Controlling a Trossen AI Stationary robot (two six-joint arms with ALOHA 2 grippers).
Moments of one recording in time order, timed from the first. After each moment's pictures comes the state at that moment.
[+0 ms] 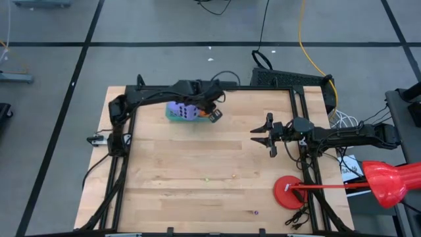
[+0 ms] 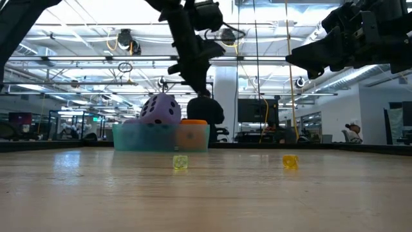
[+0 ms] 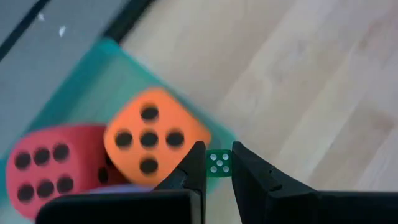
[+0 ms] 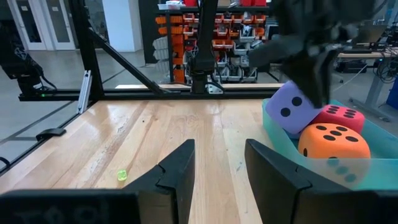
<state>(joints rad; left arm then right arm) 0.32 1.96 1.78 -0.92 -0.16 -0.26 -0.15 0.73 0.15 0.57 -0.18 0.01</state>
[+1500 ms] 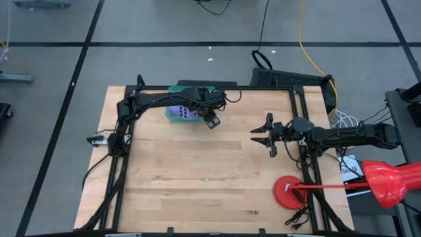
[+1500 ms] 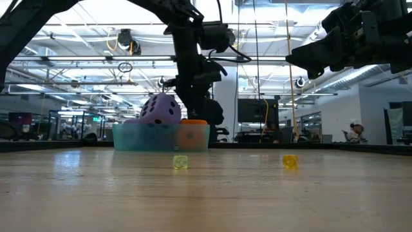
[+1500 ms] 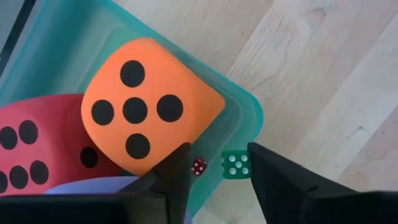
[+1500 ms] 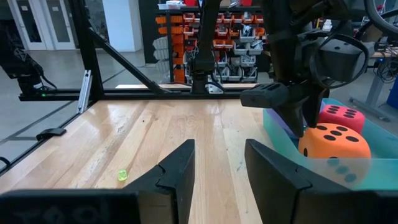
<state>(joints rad) 0.30 2.06 1.77 -0.99 -0.21 -0.24 -0.15 0.73 0.15 0.57 -0.18 0.01</state>
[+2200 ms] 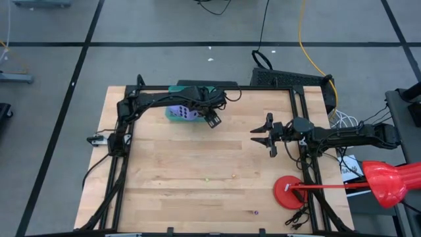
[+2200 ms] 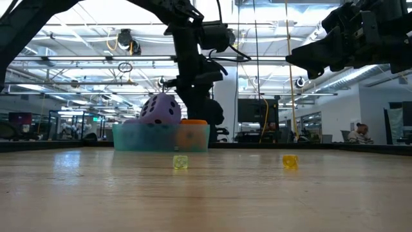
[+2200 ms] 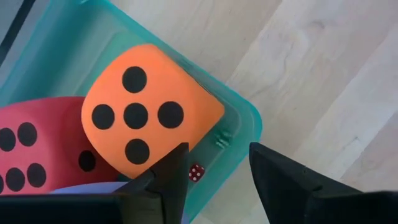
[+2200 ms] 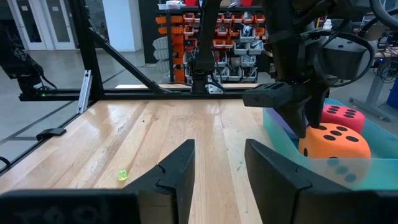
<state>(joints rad) 0.30 2.06 1.77 -0.97 -0.21 -0.26 -0.15 0.73 0.15 0.57 -0.18 0.01</state>
